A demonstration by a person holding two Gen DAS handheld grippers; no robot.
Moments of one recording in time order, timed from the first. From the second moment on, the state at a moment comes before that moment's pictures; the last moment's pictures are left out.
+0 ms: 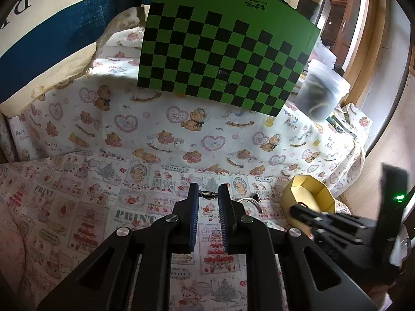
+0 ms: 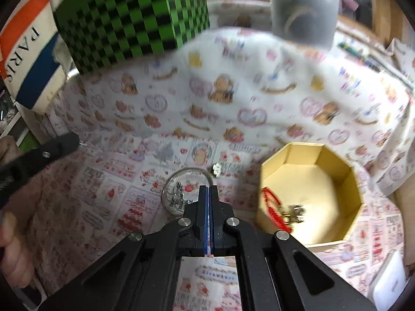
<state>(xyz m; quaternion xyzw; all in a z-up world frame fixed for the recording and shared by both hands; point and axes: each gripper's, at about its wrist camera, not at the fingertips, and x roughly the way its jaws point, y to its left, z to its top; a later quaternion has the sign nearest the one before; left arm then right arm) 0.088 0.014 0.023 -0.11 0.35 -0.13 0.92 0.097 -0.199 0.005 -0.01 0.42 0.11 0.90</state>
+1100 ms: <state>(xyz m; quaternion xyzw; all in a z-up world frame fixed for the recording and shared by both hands) 0.090 0.013 0.020 -0.10 0.35 -0.10 0.93 0.104 -0.177 0.002 -0.04 0.38 0.13 0.91</state>
